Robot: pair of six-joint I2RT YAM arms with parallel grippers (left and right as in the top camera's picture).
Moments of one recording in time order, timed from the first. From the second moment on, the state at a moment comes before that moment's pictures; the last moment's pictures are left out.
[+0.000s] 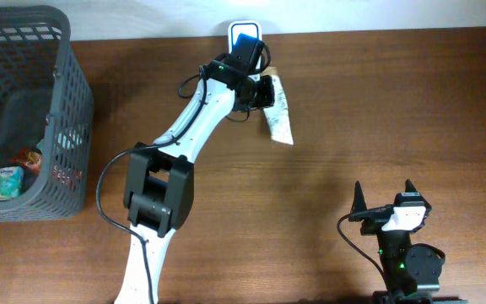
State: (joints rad) left arm -0.46 2.37 2.11 -0.79 0.24 -0.52; right arm -0.04 0.01 0.01 -0.08 -0.02 -0.03
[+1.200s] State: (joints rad) left arm 0.45 2.10 2.22 -1.17 -0.01 -0.14; right arm -0.04 0.01 0.01 -0.08 -0.02 -0.03
